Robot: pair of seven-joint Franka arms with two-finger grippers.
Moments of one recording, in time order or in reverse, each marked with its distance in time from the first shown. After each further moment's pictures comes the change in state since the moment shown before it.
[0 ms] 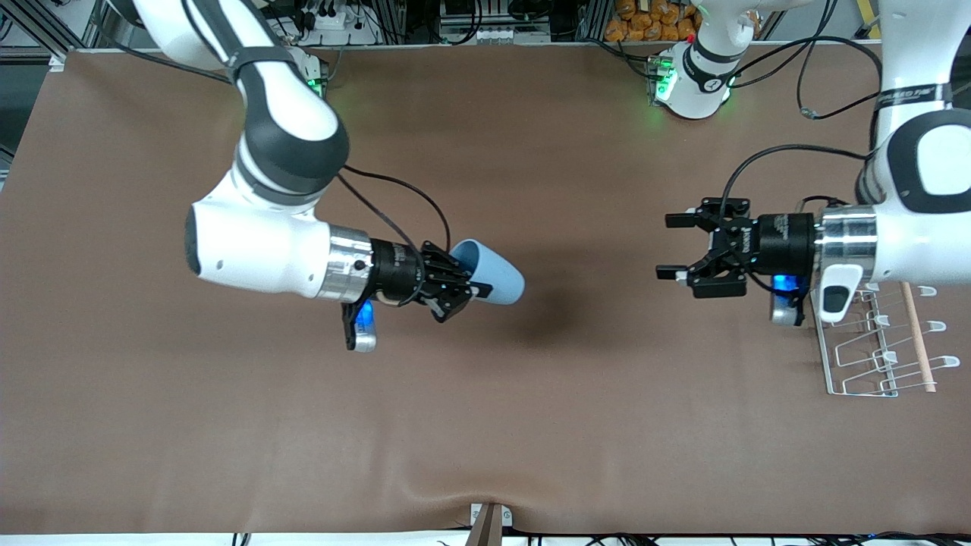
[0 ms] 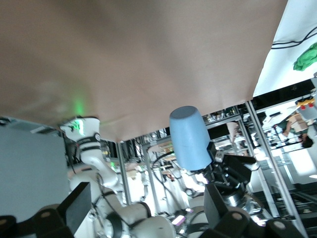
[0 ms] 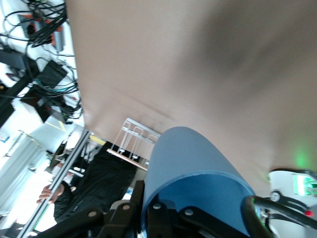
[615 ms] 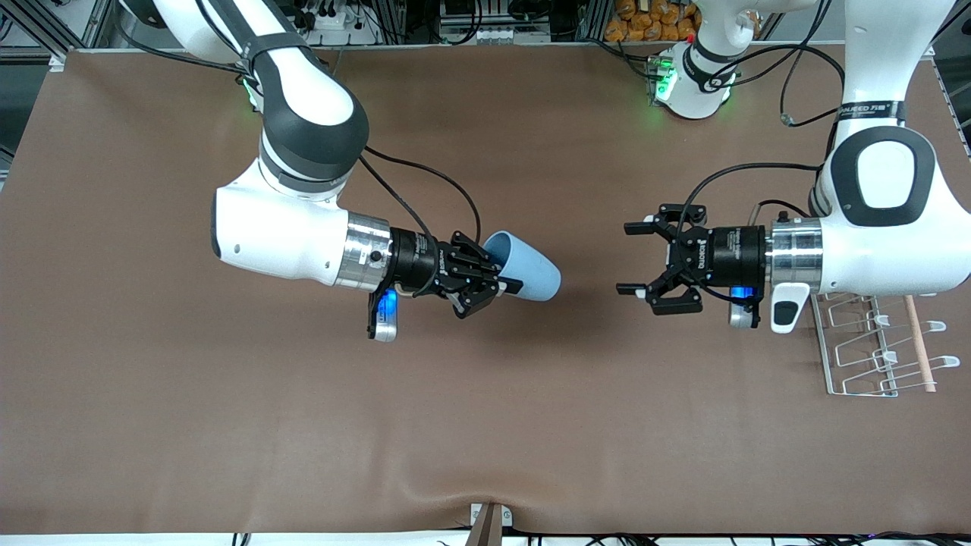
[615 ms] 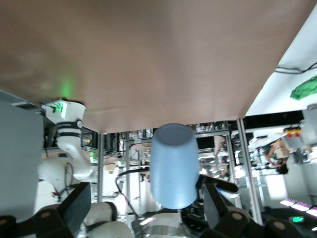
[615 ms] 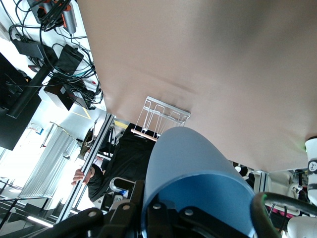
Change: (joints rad) left arm -0.090 0.033 0.000 0.033 -0.012 0.113 -0.244; right arm 0.033 0.000 -0.001 0.000 0.139 0.074 0.052
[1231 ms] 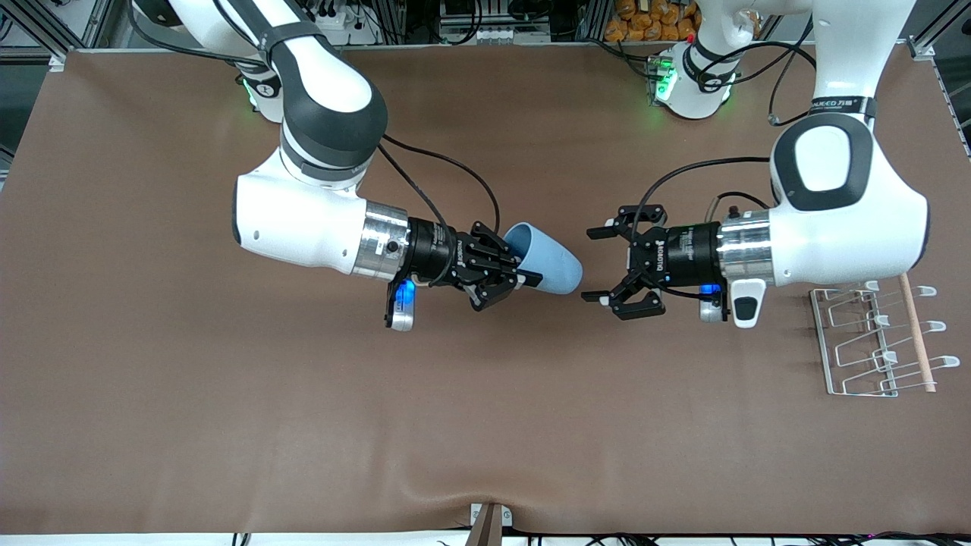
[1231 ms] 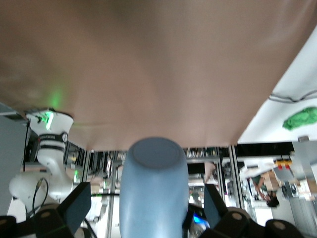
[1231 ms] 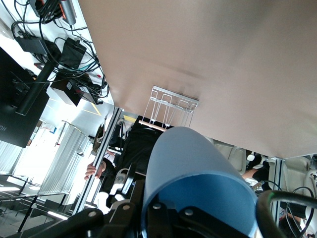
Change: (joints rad) left arm -0.104 0.003 0.002 0.020 0.117 0.132 -0.146; right arm 0.039 0.000 0.000 0.000 0.045 0.070 0.049
